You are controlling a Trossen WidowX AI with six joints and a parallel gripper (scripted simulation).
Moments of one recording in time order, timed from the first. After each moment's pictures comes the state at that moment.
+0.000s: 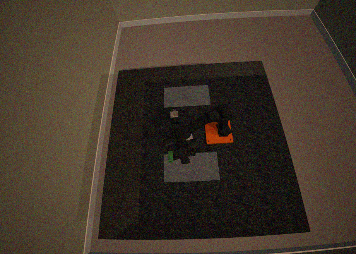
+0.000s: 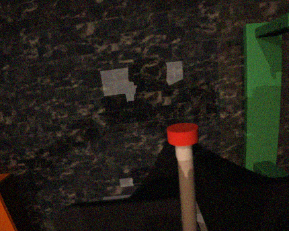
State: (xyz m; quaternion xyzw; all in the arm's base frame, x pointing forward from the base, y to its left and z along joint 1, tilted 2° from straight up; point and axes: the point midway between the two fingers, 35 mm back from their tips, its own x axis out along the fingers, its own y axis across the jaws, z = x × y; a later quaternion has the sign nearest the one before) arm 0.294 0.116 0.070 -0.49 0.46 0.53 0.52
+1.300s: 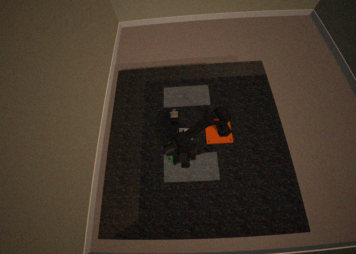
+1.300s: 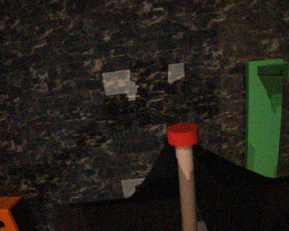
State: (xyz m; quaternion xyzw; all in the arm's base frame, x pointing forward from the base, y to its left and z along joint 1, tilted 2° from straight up) arm 0.293 0.147 0.070 -0.48 0.46 0.53 0.52
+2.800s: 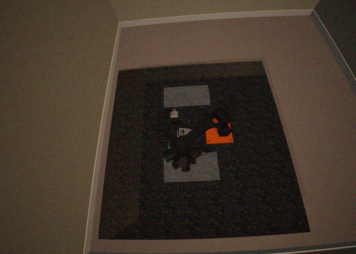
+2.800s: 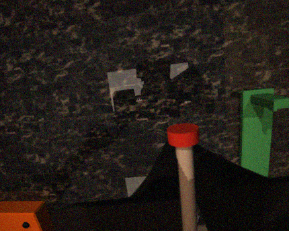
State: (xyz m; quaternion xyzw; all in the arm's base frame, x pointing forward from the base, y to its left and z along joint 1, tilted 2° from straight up) arm 0.291 0.176 0.089 -0.48 0.47 0.53 0.51
